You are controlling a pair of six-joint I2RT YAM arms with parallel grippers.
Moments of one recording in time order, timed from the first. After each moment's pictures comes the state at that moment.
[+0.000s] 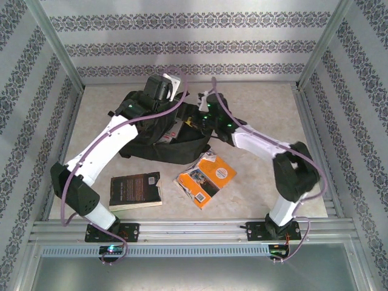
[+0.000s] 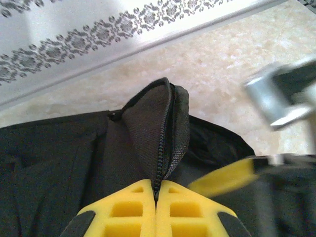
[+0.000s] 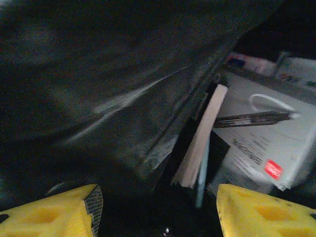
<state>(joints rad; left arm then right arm) -0.53 1.60 1.63 -0.68 -0.15 -0.07 0.56 1.69 1.20 0.10 -0.45 0.99</state>
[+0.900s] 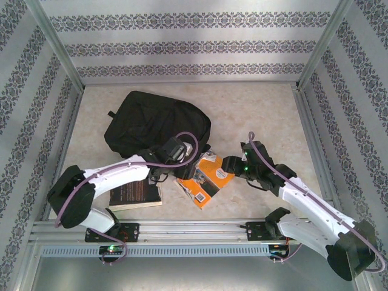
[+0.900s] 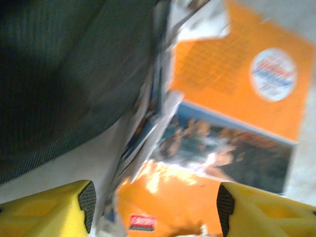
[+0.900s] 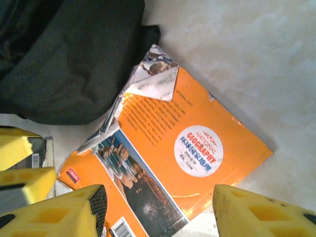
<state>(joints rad) -0.78 1.48 0.89 -0.44 0.05 -0.41 0.54 0.91 0.60 -0.52 -0.14 0.76</state>
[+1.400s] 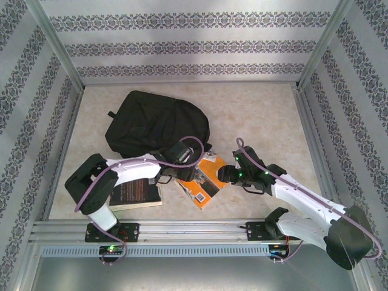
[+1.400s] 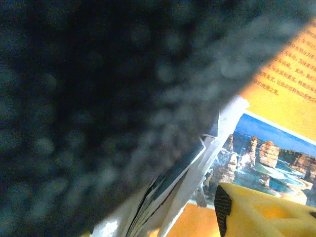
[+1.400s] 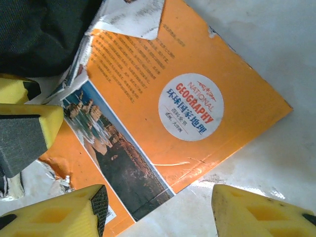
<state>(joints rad) -0.78 1.67 0.90 -0.34 0.02 -0.43 0.60 1.02 0.56 -0.55 -0.17 0.76</state>
